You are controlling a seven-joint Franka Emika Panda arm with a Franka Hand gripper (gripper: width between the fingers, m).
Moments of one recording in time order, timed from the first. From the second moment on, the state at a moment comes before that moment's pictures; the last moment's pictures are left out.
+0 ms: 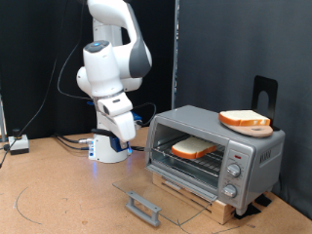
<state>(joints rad) -0.12 -0.35 -0.20 -2.71 0.21 2.28 -1.29</state>
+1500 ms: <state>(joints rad) 0.02 -0.51 -0.19 -2.60 0.66 1.95 -1.30</state>
